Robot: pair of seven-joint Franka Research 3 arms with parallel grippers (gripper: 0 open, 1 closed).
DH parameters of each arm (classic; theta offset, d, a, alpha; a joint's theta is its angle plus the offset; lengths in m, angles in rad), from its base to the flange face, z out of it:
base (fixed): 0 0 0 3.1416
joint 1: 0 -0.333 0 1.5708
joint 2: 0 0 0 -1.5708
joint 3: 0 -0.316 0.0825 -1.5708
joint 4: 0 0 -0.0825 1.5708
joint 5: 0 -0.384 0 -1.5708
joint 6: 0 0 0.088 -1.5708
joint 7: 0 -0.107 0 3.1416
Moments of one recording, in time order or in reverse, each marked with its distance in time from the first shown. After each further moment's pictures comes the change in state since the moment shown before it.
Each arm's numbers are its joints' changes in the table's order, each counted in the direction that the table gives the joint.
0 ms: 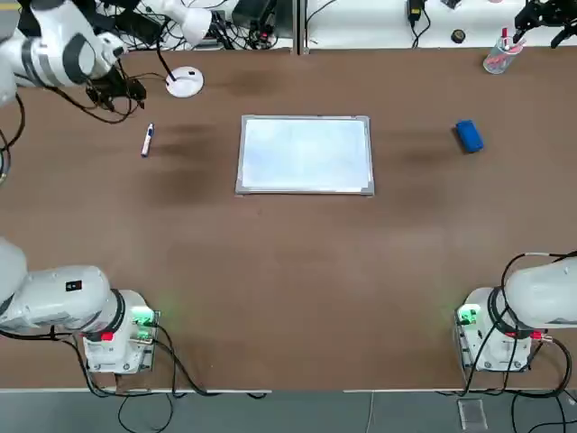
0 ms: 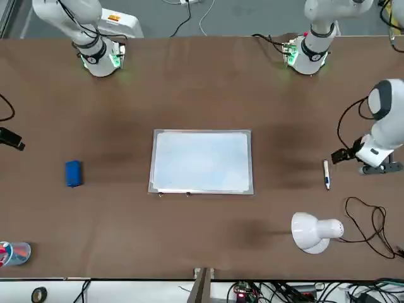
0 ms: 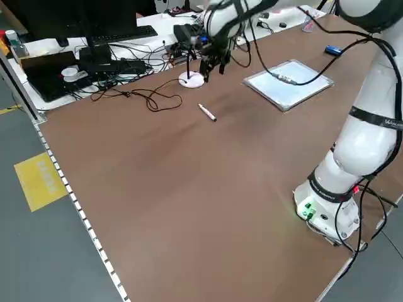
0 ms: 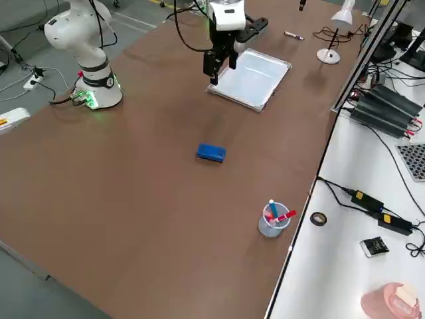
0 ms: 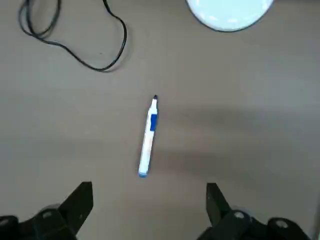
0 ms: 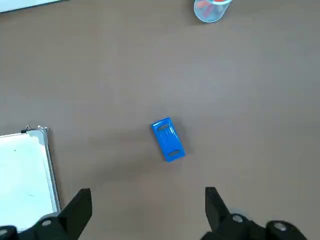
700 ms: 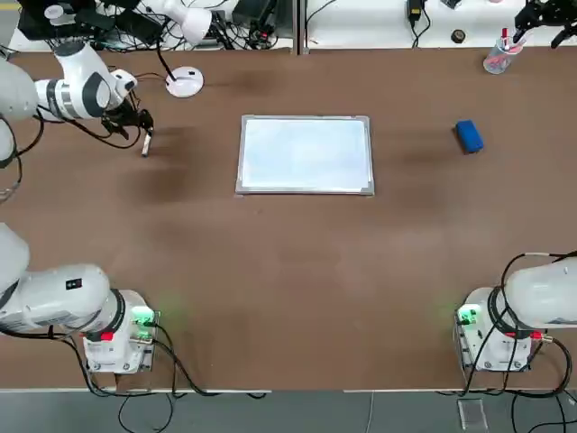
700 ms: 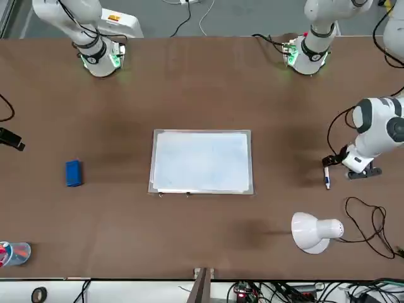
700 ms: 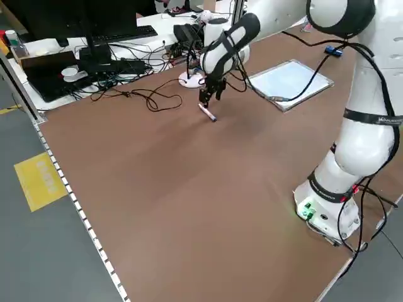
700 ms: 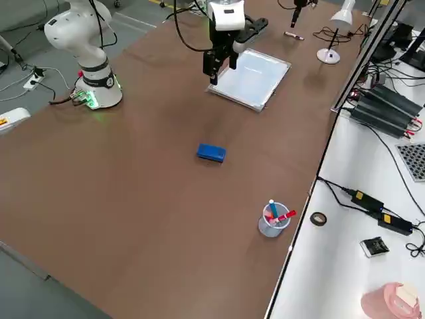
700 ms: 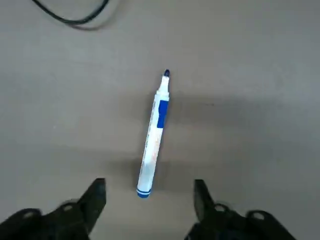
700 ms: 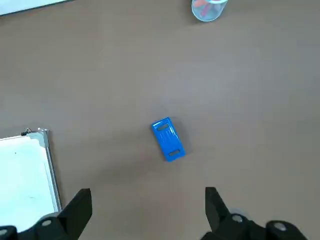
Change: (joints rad) left arm -0.026 0.142 0.000 -0.061 -0.035 0.145 -0.002; right arm 0.000 0.000 0.001 0.000 0.000 0.000 -0.016
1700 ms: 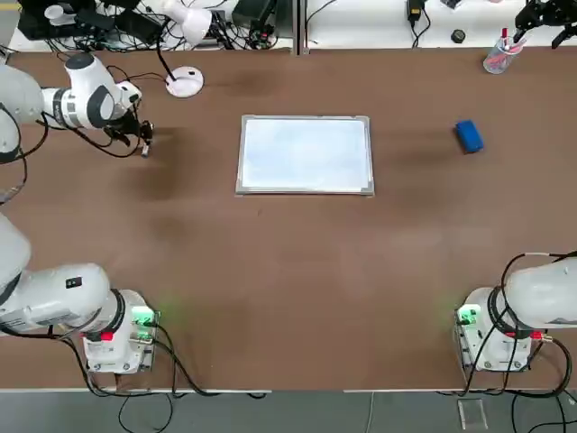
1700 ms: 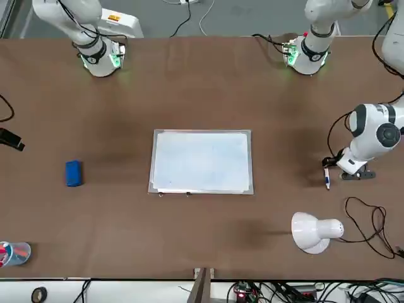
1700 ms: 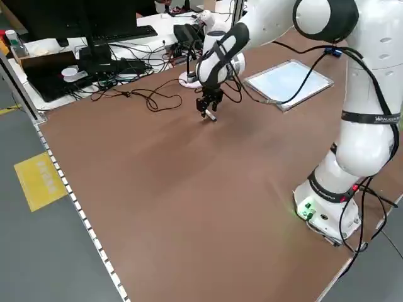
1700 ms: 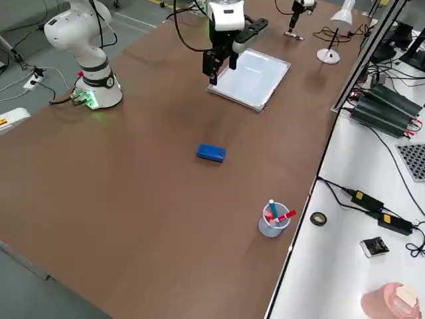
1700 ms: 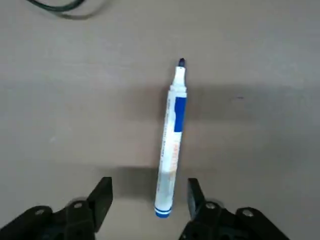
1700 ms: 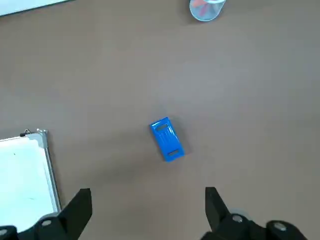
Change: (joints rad) left arm -0.027 0.075 0.011 0.000 -0.098 0.056 -0.002; right arm 0.000 0.000 0.001 0.000 0.004 0.000 -0.005
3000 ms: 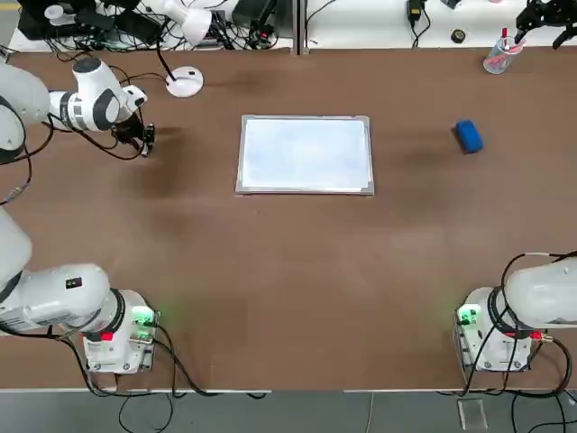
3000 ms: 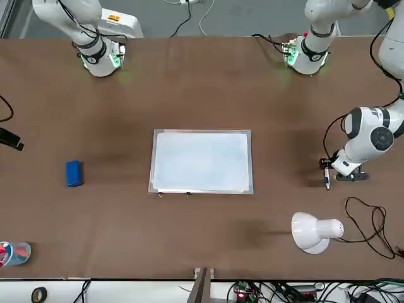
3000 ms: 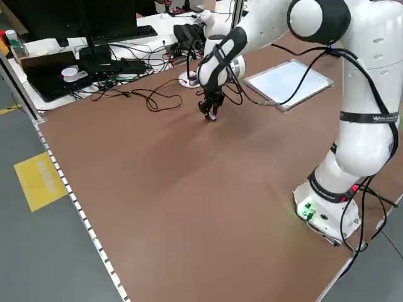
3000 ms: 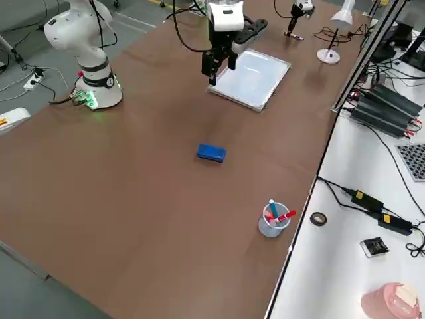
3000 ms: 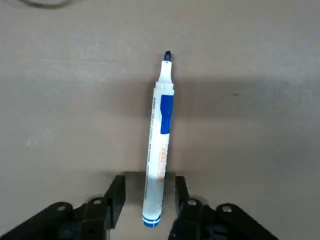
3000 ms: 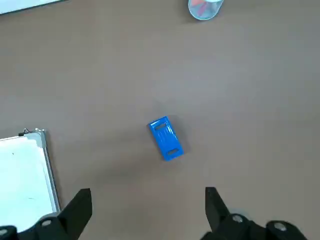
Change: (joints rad) left arm 0.006 0.040 0.003 0.016 -0.001 0.007 -0.001; right arm 0.000 0.000 0.002 0.000 0.001 -0.004 0.000
